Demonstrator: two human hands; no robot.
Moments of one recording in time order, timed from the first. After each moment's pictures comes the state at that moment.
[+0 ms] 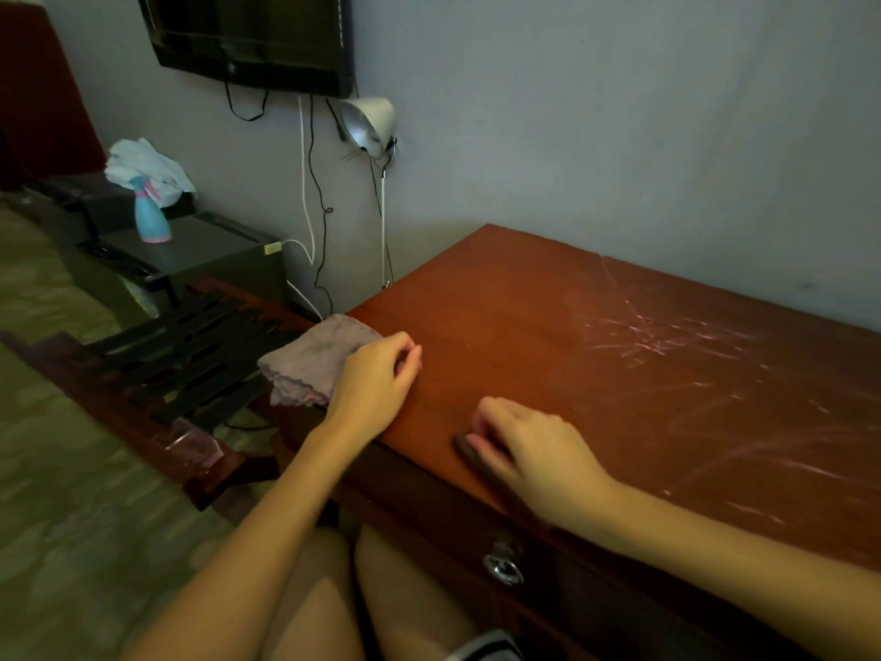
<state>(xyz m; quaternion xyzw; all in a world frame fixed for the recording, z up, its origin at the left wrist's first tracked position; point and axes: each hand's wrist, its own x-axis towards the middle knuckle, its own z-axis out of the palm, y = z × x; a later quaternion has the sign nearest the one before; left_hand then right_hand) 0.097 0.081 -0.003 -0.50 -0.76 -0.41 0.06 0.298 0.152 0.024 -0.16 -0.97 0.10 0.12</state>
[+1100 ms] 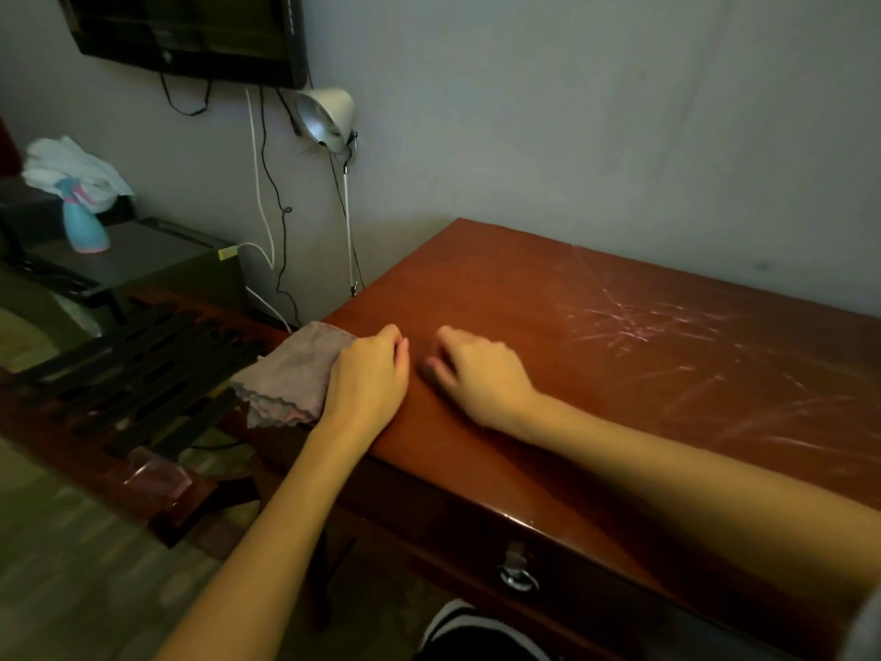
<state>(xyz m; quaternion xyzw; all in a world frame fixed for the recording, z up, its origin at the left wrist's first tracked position) 0.088 0.103 0.001 -0.49 -0.79 -0.35 0.11 0.208 0.197 0.016 -0.25 -0.95 0.02 0.16</state>
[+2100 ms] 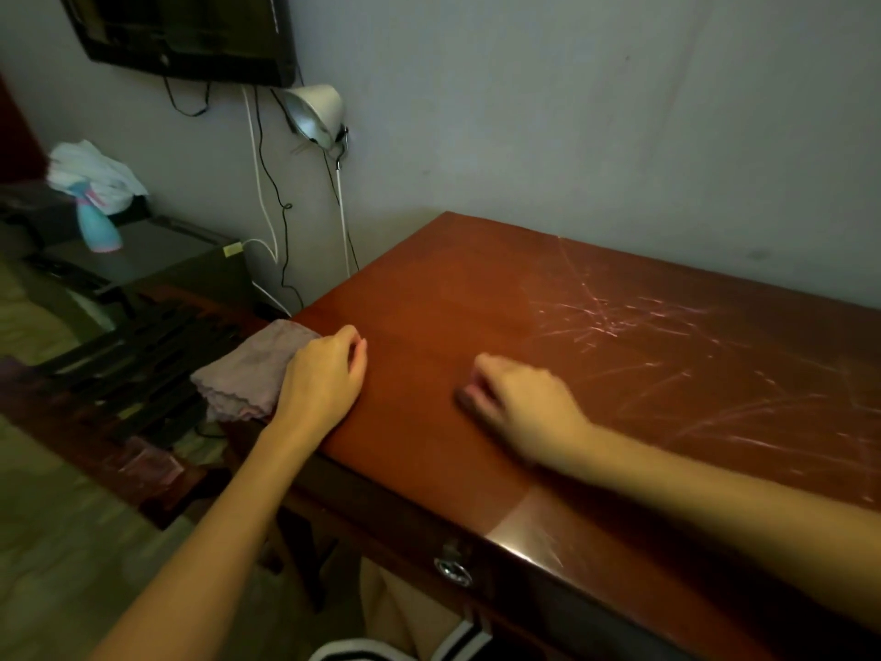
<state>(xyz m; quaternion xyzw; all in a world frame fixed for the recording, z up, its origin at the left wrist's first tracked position) 0.092 0.102 -0.001 -0.49 -0.81 -0.31 0.13 0.303 0.215 0.028 -0.23 -0.96 0.06 0.12</state>
